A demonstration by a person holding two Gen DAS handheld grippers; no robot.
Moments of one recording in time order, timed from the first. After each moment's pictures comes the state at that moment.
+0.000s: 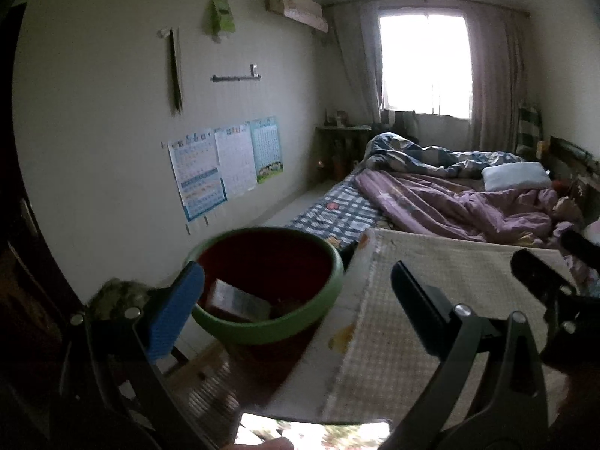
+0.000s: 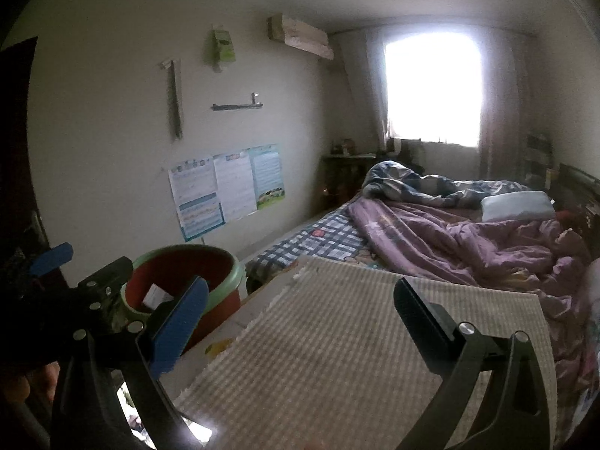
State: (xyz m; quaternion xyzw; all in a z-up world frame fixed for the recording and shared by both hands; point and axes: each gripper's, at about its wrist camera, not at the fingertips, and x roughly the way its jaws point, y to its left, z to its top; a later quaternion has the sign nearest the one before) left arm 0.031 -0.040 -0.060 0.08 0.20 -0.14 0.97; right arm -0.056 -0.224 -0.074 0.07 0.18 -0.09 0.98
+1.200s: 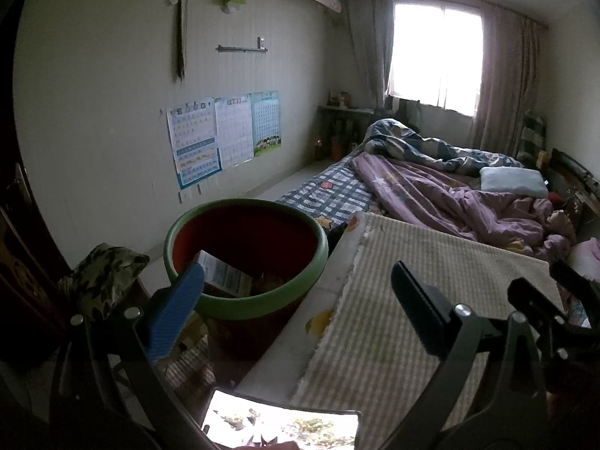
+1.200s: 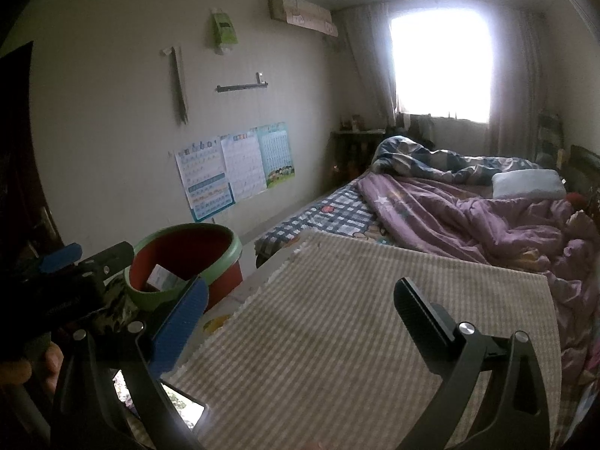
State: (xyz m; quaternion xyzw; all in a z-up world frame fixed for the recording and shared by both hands) left arm 0.037 -0.047 -0.064 0.04 0.25 -0.14 0.96; right arm -0.061 -0.245 -0.085 0.09 0.22 -0.06 0.97
